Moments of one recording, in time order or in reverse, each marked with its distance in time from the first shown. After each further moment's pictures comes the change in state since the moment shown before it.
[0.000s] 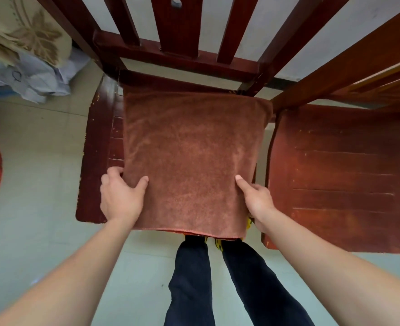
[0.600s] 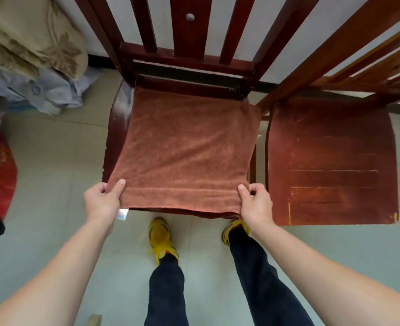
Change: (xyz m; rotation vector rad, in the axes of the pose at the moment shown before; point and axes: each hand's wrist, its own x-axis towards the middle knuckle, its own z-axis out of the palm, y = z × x) left_hand 0.007 -0.081 -0.049 -0.543 -0.088 -0.160; right_hand -0.071 0.053 0.022 -0.169 0.262 -0.351
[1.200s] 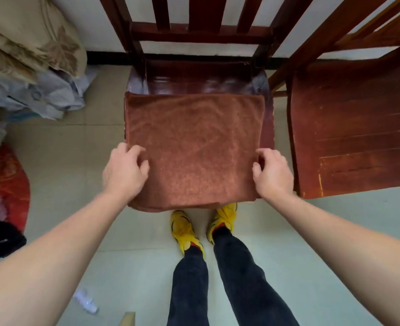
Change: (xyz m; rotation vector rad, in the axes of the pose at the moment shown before) left_hand 0.039 0.037 -0.026 0.821 -0.219 0.751; right_hand -0.009 -0.016 0.039 -0.460 0.171 -0.313
